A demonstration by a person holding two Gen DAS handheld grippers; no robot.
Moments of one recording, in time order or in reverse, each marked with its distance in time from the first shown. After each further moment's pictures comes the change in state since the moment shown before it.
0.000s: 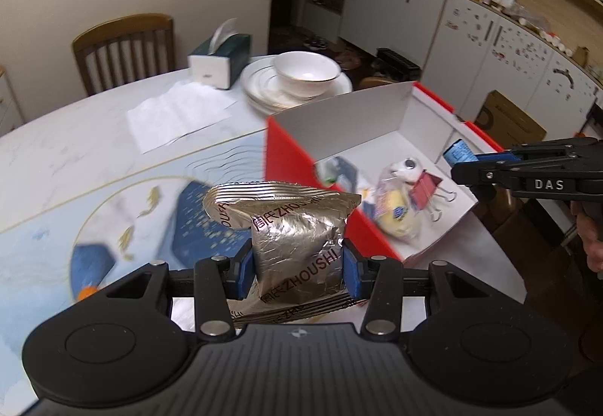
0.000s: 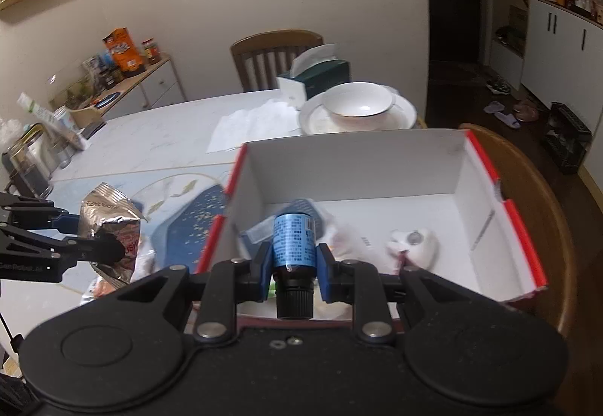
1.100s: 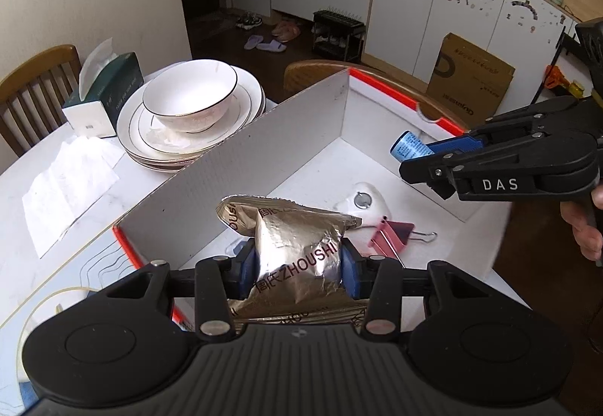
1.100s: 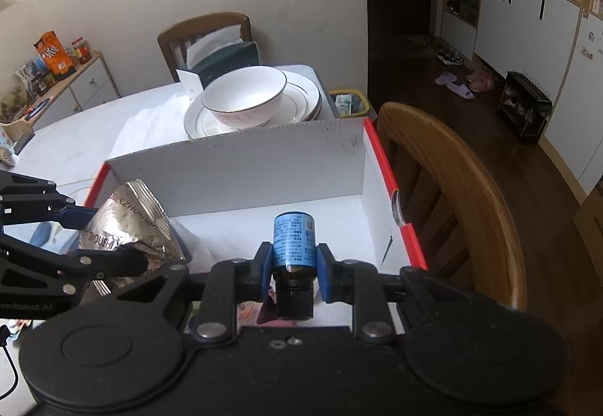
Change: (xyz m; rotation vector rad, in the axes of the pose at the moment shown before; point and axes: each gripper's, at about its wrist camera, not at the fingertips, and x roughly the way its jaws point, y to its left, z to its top) left arm 0.131 -0.077 0.087 0.222 0.106 -0.088; right arm 0.059 -0.094 0.031 0.069 0.089 -0.129
